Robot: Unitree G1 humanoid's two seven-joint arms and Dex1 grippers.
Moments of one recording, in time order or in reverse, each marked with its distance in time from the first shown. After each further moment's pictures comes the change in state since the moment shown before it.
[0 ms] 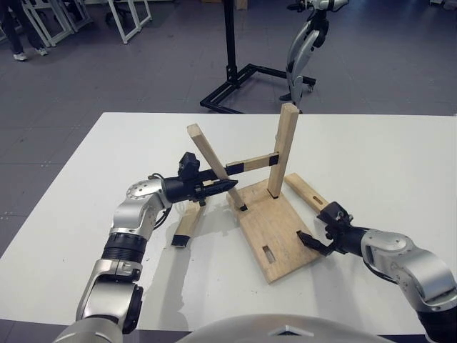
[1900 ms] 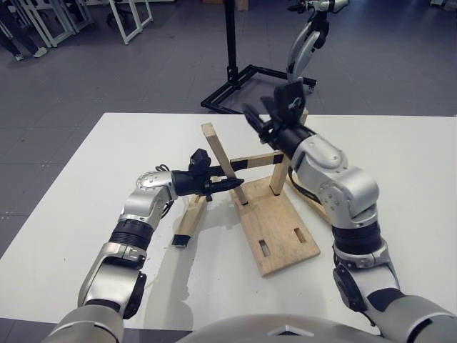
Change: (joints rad) left arm -0.095 0.012 -0.126 0.157 0.026 -0.130 0.014; right arm -0.650 0.516 0.156 0.322 -0.094 -0.211 -0.364
